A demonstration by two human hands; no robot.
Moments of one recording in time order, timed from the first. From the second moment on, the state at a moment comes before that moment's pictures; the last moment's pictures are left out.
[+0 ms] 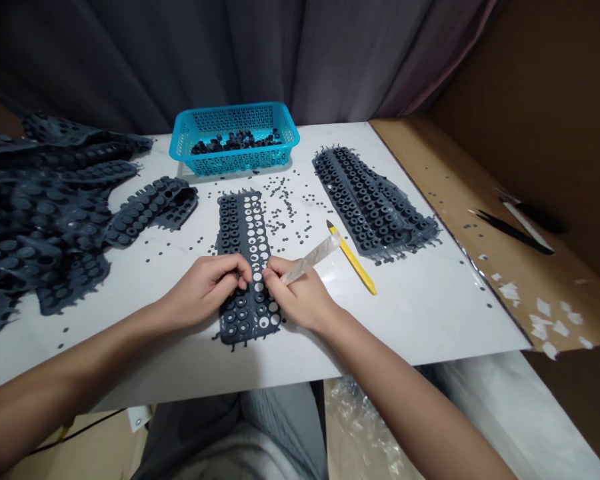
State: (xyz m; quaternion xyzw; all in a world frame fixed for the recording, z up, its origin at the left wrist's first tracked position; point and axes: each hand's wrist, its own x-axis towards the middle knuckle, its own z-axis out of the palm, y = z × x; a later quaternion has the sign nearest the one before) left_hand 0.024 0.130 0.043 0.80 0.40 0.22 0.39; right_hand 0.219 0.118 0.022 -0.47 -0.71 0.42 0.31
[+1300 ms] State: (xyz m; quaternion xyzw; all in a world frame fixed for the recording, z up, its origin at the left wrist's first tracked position) left_hand 0.013 0.123 0.024 0.75 0.43 0.33 0.38; right_hand 0.217 0.114 0.024 -0.46 -0.78 0.33 0.27
